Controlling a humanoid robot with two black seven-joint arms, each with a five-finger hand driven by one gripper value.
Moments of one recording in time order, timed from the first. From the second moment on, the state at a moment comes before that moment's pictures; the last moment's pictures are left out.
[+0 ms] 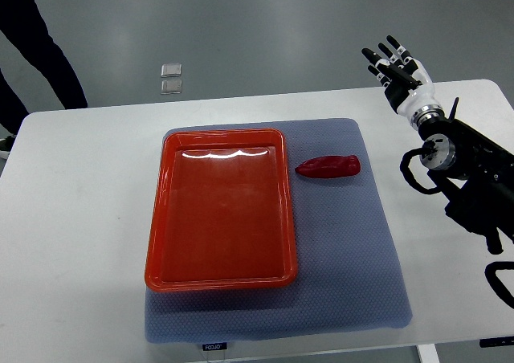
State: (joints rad) left arm -0.03 0.00 -0.04 -0.11 0.12 -0.15 0.04; right arm 0.83 -0.15 0.82 0.51 -0.16 0.09 0.33
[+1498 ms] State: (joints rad) left arm -0.03 0.00 -0.04 -0.11 0.12 -0.15 0.04; right arm 1.32 -0.36 -0.49 0.86 -0.71 0.12 0.27
